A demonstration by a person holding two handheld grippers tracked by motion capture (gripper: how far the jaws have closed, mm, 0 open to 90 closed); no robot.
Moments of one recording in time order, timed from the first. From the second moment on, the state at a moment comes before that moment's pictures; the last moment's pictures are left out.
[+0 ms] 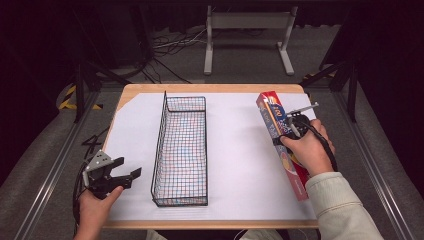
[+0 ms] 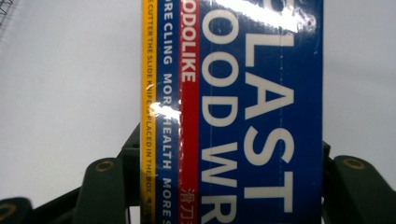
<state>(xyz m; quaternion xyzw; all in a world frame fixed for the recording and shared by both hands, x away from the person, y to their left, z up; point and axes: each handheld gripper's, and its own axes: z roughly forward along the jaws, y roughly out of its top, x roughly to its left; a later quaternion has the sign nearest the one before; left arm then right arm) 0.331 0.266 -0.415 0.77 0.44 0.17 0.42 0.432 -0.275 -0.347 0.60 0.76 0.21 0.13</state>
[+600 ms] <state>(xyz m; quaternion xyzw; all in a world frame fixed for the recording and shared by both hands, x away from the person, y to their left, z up) 0.331 0.266 -0.414 0.77 0.44 0.17 0.43 0.435 -0.248 -0.316 0.64 0.72 0.25 0.14</state>
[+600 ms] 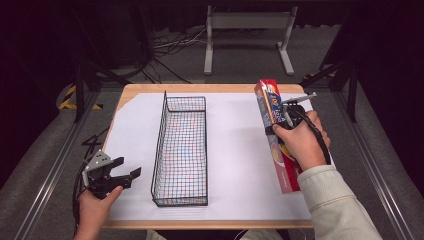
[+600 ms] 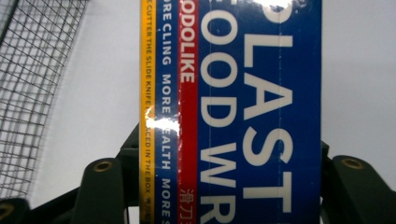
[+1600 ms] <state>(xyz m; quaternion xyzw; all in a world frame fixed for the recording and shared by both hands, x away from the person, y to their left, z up) 0.339 0.261 -0.410 0.77 0.44 0.17 0.44 0.452 -0.153 -0.282 0.67 0.69 0.25 0.11</state>
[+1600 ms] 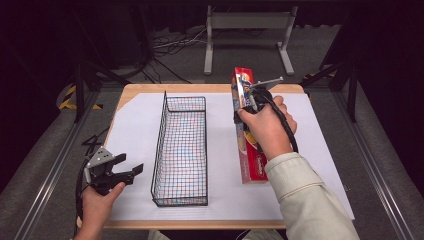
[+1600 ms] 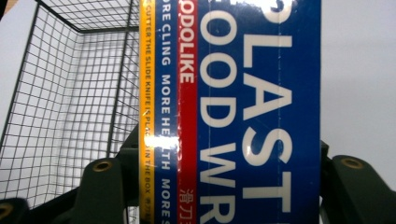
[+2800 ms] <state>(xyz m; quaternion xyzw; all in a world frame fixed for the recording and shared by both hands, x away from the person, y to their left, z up) 0.329 0.271 -0.410 0.76 0.45 0.18 0.44 0.466 -0.040 -0.281 0.66 0.70 0.25 0.05</state>
